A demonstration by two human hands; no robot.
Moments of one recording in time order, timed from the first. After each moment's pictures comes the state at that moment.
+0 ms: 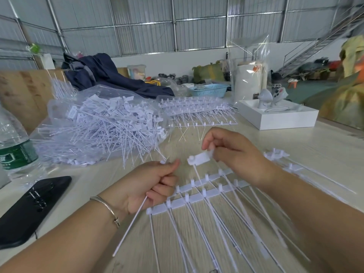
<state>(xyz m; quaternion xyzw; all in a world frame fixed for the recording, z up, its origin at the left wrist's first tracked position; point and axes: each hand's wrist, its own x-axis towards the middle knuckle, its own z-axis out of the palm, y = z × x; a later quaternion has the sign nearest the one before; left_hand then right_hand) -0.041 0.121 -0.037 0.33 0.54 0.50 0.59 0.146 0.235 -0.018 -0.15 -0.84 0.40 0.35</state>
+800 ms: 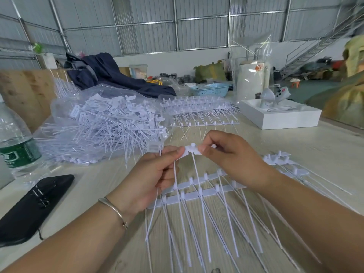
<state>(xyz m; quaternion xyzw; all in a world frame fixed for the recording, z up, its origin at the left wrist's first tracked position) -0.023 0.117 -0.031 0.41 0.51 0.62 0.43 0.137 0.227 -0.023 -0.21 -0.85 0.31 0.37</state>
